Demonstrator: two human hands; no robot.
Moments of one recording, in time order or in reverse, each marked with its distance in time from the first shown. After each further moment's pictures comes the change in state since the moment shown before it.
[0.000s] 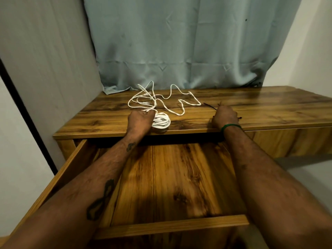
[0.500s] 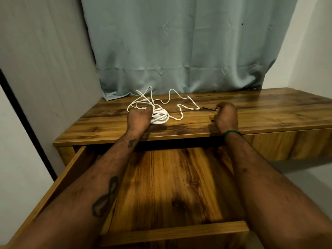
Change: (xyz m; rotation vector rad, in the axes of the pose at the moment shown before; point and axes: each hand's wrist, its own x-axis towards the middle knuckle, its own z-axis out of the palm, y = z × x) left_hand 0.020 0.020 0.008 -0.098 0.058 -0.083; right_hand 0.007 0.015 0.001 0.469 0.292 -0.140
